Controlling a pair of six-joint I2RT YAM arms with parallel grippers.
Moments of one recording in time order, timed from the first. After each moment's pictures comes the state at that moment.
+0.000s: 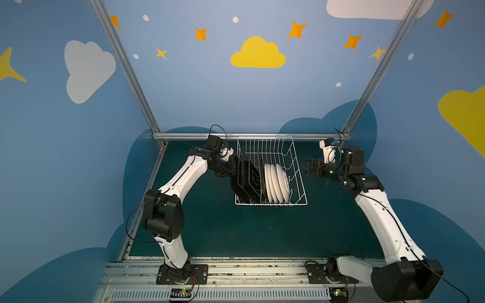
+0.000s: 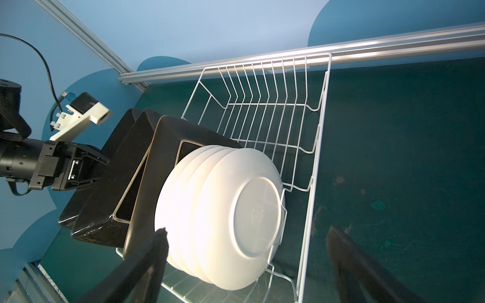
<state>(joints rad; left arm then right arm) -0.29 1.78 1.57 -0.87 0.55 -0.36 0.13 1.20 1.19 -0.57 -0.42 0.16</state>
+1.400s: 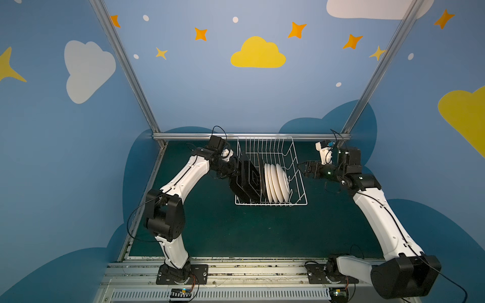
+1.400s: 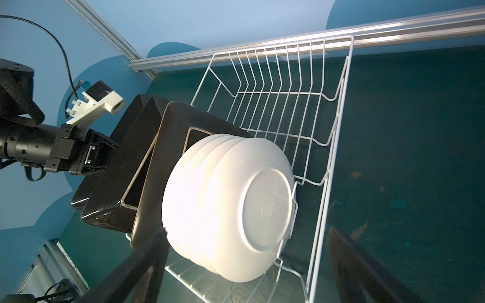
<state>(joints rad) -0.31 1.79 1.58 -0.87 0.53 -0.49 0.13 1.23 1.19 -0.59 -0.49 0.13</state>
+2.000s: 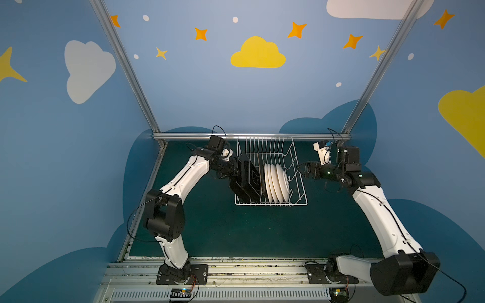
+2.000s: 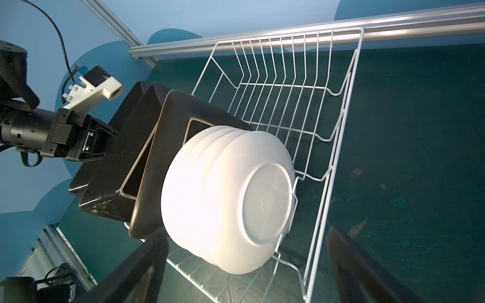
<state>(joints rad) -0.31 1.78 1.58 -0.86 0.52 -0.52 0.14 1.25 1.21 -0.63 -0.50 0.09</state>
